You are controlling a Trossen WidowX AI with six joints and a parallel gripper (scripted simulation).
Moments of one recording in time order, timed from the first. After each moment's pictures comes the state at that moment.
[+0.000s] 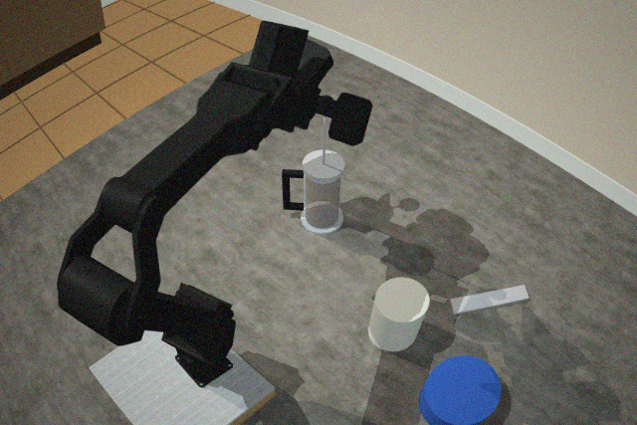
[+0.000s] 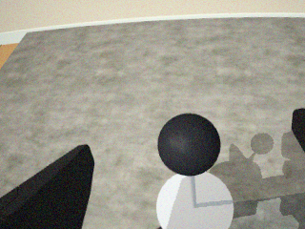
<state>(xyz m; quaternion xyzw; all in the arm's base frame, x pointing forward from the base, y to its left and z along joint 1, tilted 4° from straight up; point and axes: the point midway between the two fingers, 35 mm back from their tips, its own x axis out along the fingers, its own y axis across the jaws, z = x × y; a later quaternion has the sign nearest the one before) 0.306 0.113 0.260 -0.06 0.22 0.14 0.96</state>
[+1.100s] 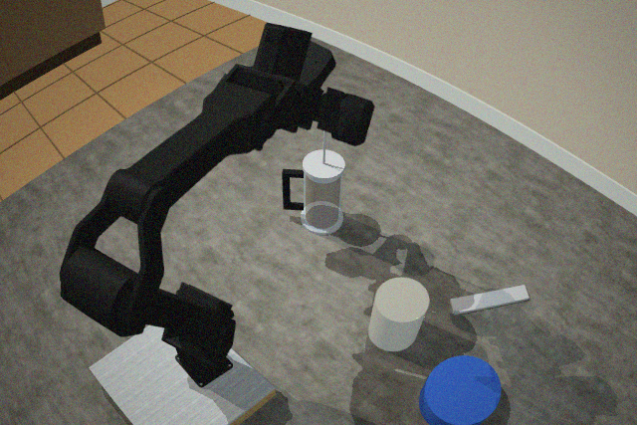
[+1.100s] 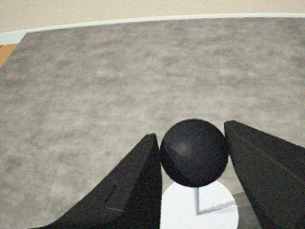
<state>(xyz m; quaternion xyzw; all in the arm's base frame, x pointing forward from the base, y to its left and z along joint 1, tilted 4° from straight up) 0.315 0.116 0.254 -0.06 0.22 0.14 0.96</state>
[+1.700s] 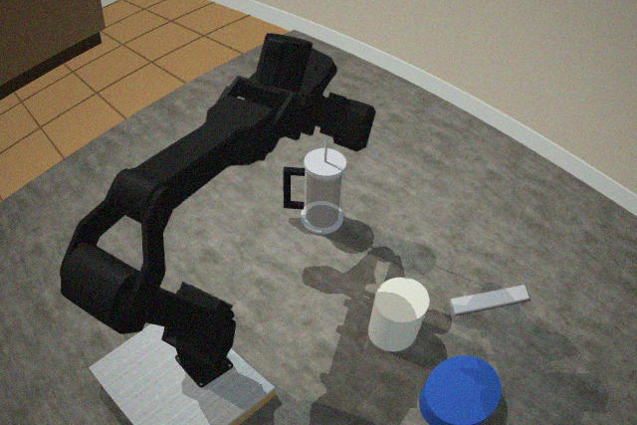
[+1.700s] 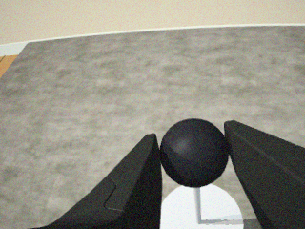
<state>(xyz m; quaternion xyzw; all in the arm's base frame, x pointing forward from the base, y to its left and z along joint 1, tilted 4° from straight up) 0.323 0.117 0.242 -0.06 0.20 0.14 0.97</state>
